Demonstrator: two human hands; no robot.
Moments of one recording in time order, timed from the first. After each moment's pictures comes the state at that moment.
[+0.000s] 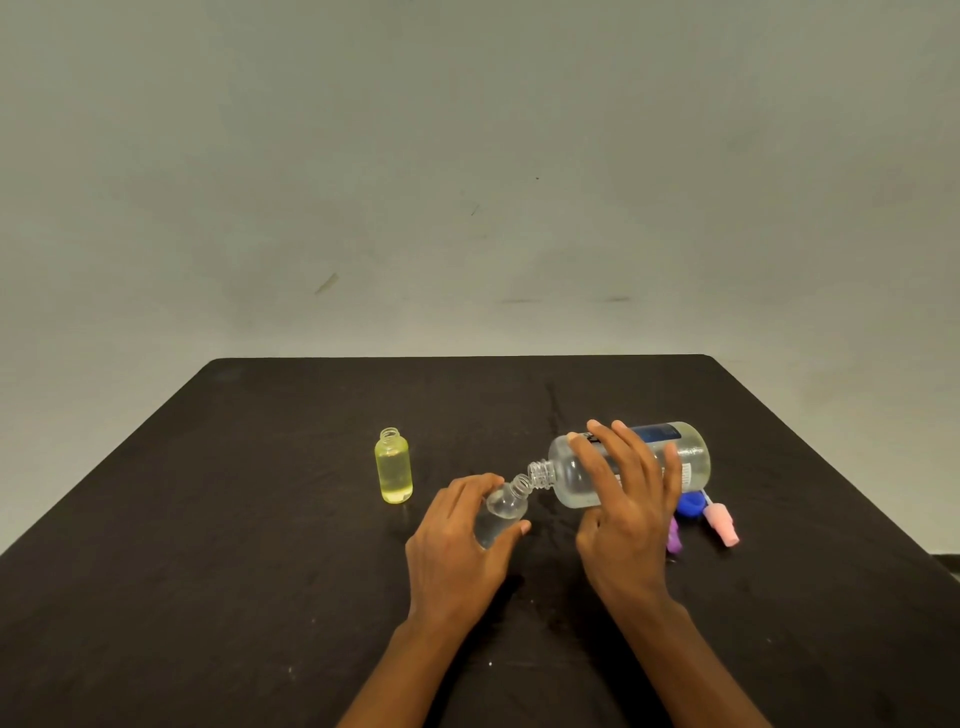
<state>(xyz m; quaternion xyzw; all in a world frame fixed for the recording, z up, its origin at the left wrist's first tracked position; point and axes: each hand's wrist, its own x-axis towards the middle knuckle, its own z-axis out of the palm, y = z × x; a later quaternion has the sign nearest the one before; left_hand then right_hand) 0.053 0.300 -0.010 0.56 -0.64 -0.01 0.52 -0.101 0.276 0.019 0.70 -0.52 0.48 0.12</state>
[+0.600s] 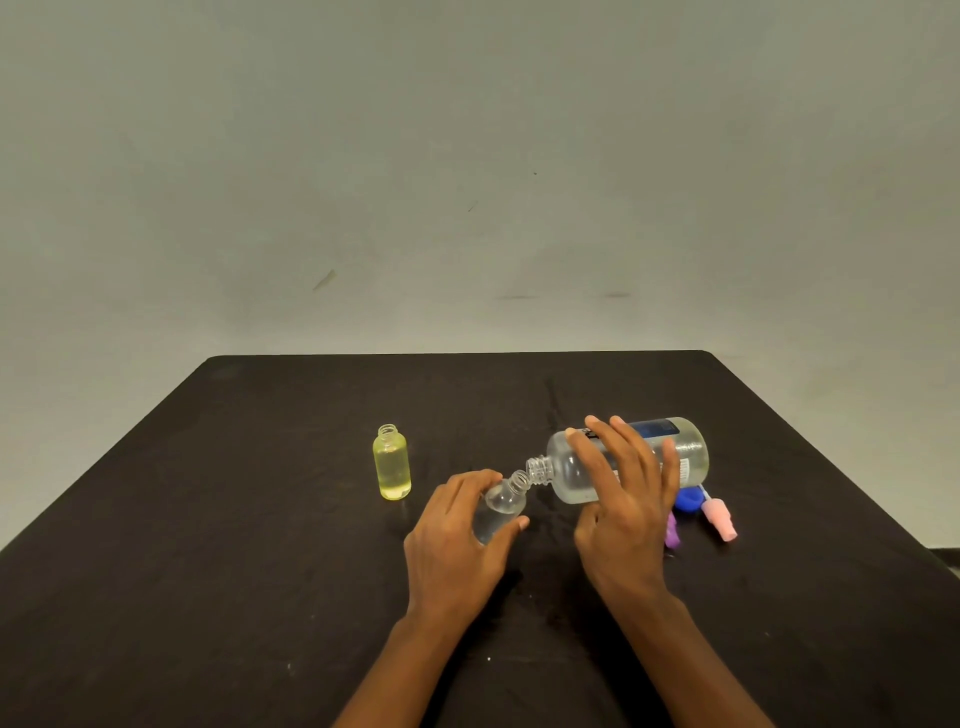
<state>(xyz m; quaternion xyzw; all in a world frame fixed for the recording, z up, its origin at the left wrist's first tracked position) 0.053 0.301 -0.009 0.56 -0.64 -0.01 0.53 -0.101 0.276 0.020 0.69 -0.52 0.48 0.13</state>
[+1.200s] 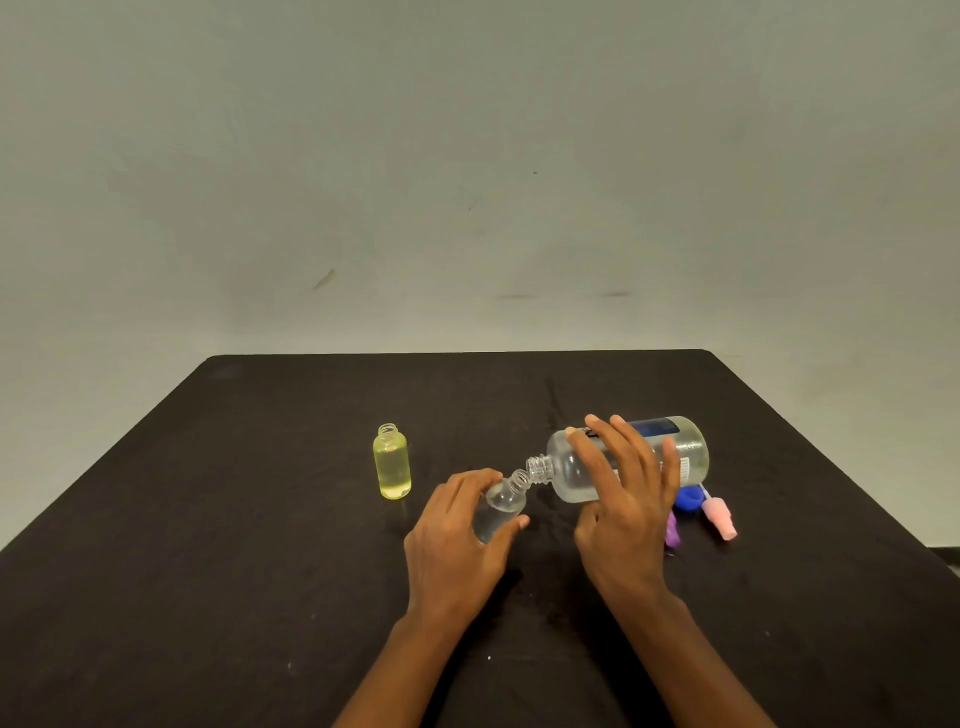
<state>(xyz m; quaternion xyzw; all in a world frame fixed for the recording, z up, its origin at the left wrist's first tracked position) 0.052 0.301 -0.009 0.56 -0.64 0.00 0.53 -0.102 0.275 0.018 0.70 -0.52 0.48 0.13</state>
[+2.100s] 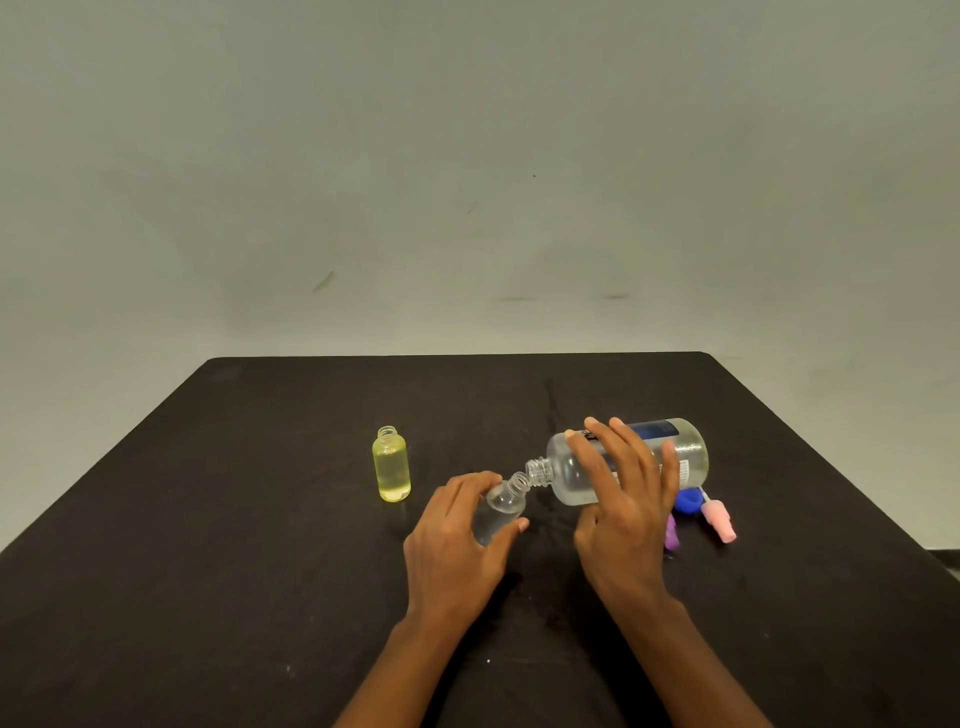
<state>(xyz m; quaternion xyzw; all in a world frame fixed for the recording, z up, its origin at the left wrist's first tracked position) 0.053 0.301 -0.011 0.56 -0.64 -0.01 0.52 -0.102 0.274 0.016 0.69 -0.51 0.49 0.15</state>
